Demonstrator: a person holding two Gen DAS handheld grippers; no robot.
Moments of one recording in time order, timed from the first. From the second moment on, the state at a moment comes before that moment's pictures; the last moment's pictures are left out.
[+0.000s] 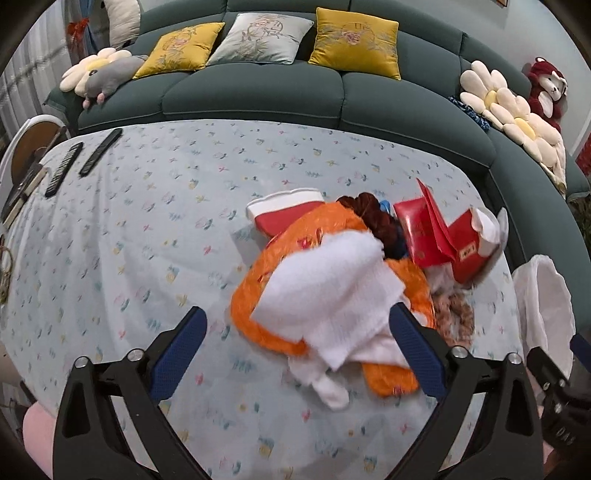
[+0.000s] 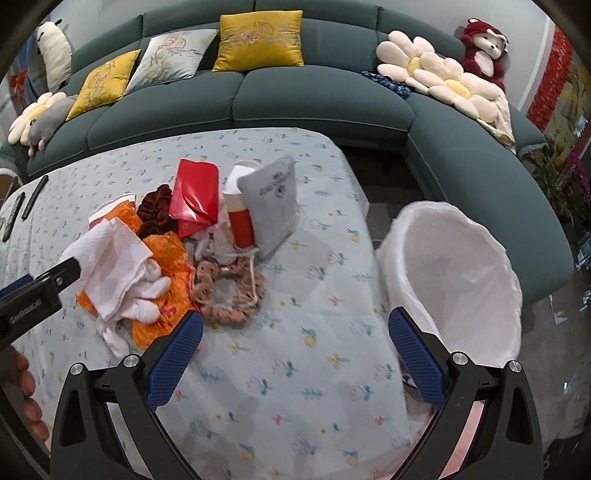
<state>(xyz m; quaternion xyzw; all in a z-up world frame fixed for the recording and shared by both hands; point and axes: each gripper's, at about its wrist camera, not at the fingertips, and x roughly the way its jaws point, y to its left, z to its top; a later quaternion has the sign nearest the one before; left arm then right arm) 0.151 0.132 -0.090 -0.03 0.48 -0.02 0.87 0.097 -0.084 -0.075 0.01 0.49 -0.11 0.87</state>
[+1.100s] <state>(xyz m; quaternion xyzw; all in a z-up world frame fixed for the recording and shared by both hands) 0.142 0.115 -0.084 -0.04 0.49 -0.07 0.87 0.120 -0.079 -0.158 0.07 0.57 -0.07 0.82</state>
